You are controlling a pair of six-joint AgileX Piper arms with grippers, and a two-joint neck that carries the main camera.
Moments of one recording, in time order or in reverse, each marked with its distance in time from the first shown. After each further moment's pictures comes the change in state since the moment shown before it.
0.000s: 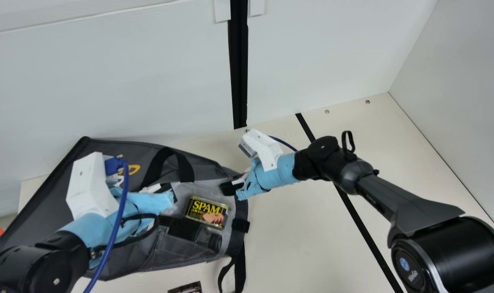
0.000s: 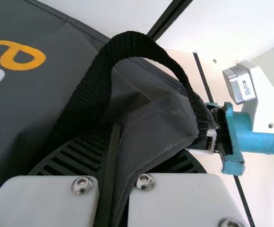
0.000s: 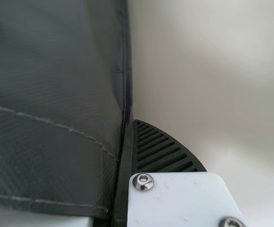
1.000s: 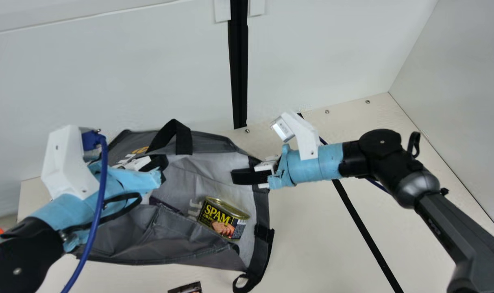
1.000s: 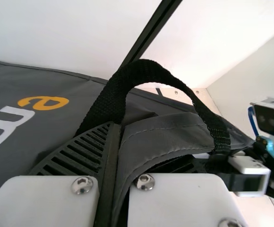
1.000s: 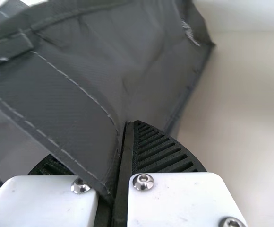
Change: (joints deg) left arm 2.5 -1.2 -6.7 -13.3 -1.8 16.7; right arm -9.2 -15.8 3.7 6.8 16.5 6.5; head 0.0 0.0
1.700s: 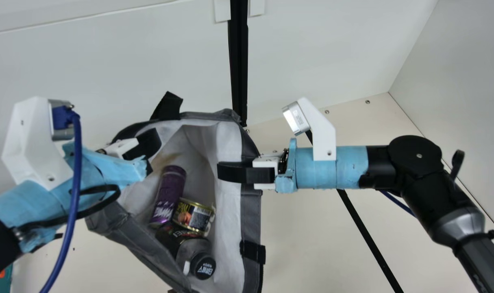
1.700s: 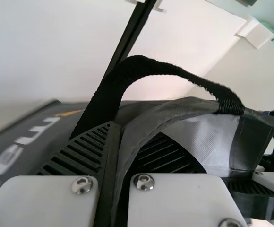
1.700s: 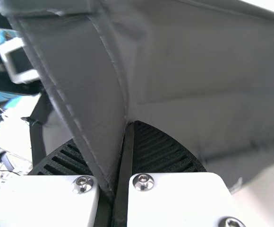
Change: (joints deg) left arm 0.0 -1.9 -11.2 1.0 9.3 1.9; right arm 3.2 -13.7 0.9 9.1 1.6 11.0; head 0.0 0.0
